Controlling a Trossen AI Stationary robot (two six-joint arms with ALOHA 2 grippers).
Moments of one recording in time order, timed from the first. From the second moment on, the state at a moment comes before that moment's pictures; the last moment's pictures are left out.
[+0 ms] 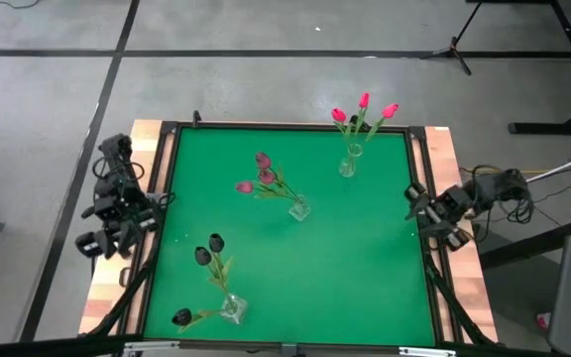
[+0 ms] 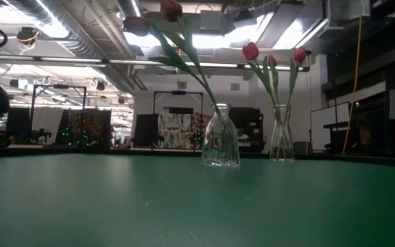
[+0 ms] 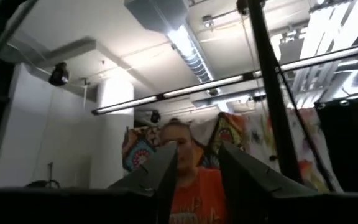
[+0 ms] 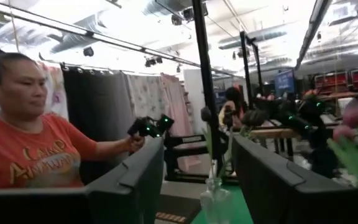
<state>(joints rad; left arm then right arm) -1.05 0.01 0.02 0.70 0.09 -0.02 0.43 0.00 0.29 0.08 -0.09 0.16</state>
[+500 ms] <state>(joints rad) -1.05 0.01 0.01 0.50 0.07 -0.07 0.42 0.00 0.01 0.20 0.01 0.17</state>
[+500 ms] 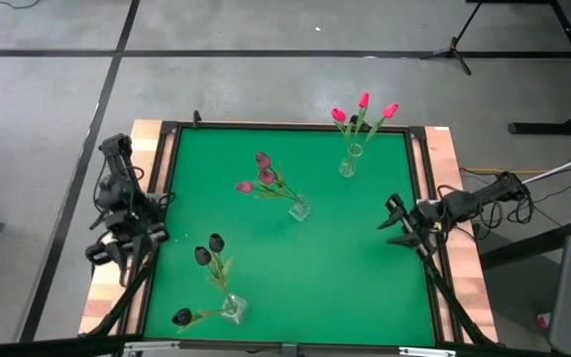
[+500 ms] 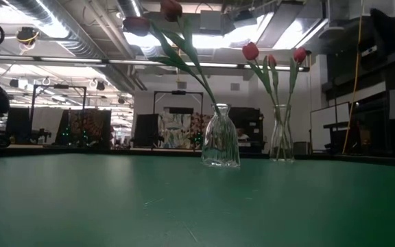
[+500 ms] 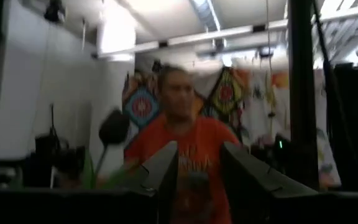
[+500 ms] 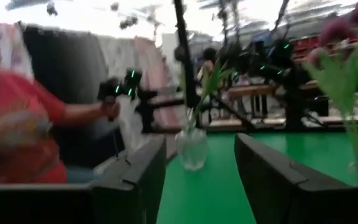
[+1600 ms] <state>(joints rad) -0.91 0.00 0.01 0.11 -0.11 0.18 0.43 0.02 0.01 0.02 0.01 -0.19</state>
